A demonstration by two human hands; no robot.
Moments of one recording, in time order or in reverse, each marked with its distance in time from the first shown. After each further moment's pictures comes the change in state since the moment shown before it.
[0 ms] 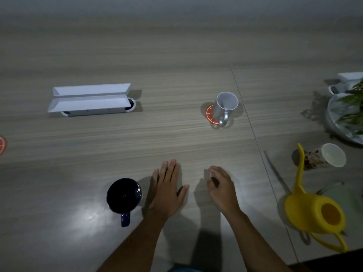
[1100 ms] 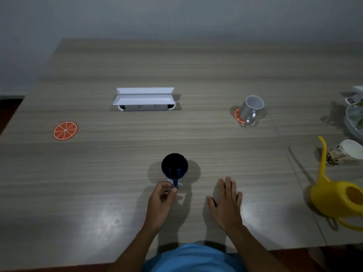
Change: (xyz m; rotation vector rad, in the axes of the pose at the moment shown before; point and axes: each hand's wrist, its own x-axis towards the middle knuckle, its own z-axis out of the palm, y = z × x) left_hand -0.164 -0.090 -0.055 -1.190 0.217 -0.311; right_hand -0.117 -0.008 0.103 -0.518 -0.030 -0.062
